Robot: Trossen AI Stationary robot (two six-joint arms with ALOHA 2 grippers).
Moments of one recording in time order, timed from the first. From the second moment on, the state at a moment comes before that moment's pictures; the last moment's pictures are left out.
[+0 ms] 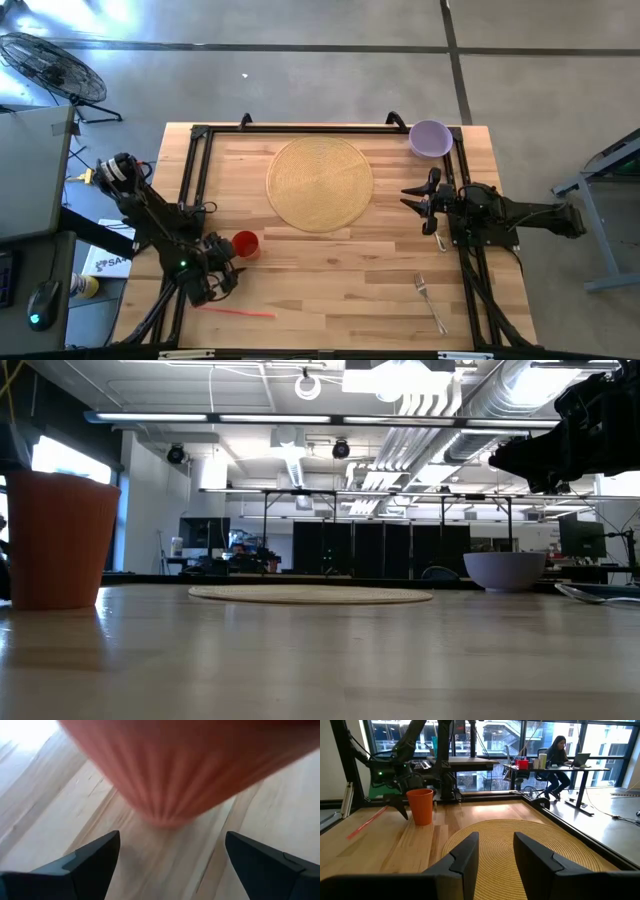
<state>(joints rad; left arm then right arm) -1.04 1.40 0.48 -0.50 -0.68 -1.52 -0.08 0.05 0.01 0.05 0.10 0.00</state>
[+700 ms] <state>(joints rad) -1.09 1.61 0.44 -0.32 -1.00 -1.53 -0.08 0.05 0.01 0.05 0.10 0.00</state>
